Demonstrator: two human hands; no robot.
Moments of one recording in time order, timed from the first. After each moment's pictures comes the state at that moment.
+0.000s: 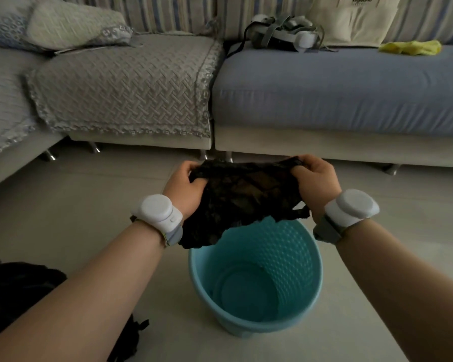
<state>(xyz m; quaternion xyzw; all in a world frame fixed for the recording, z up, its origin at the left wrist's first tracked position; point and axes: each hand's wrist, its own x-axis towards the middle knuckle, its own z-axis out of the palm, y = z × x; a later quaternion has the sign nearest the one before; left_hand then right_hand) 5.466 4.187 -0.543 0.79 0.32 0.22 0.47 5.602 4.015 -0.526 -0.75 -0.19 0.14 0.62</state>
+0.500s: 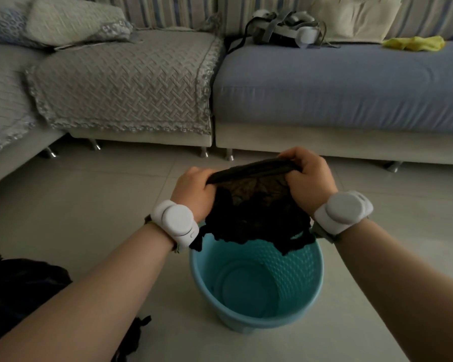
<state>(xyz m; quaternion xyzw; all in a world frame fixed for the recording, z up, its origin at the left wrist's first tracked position) 5.468 4.178 -0.551 0.90 0.26 0.18 0.31 5.593 4.015 -0.524 -0.79 -0.31 0.07 0.52</state>
